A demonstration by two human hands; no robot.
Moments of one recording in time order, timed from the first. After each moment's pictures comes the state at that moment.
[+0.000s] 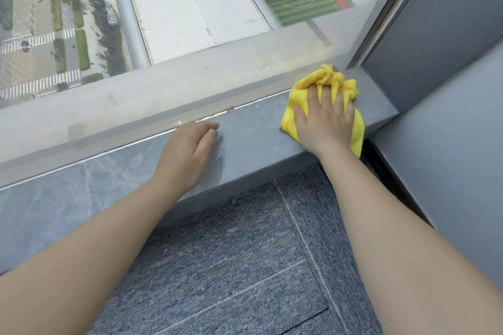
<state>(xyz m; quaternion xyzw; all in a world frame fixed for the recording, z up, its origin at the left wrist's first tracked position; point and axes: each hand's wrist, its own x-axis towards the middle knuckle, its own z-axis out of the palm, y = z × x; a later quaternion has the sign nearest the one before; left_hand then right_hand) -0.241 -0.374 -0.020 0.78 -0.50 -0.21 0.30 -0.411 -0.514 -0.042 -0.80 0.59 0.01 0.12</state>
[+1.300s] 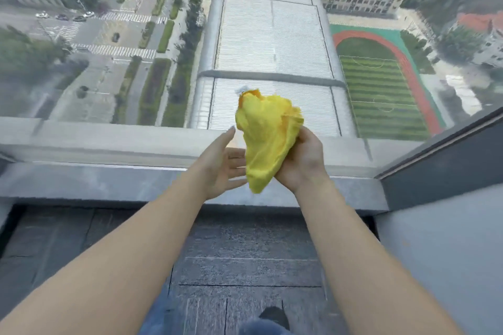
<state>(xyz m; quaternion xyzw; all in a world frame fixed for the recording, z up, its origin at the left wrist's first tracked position) -0.147 -0.163 0.373 0.59 0.02 -0.57 0.56 -0.234 -0.265 0.391 -0.25 0.33 -0.17 0.89</state>
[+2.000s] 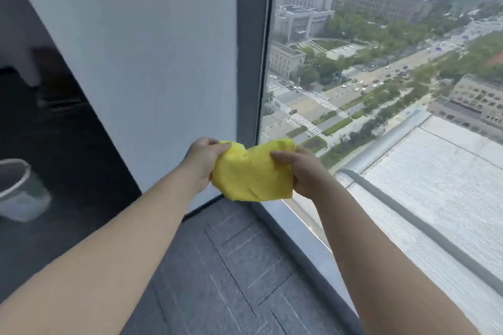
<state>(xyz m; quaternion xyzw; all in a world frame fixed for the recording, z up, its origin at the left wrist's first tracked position) -0.205 0.271 0.729 0.66 0.21 0.00 0.72 -0.183 0.098 0.731 -0.65 0.04 0.20 0.73</state>
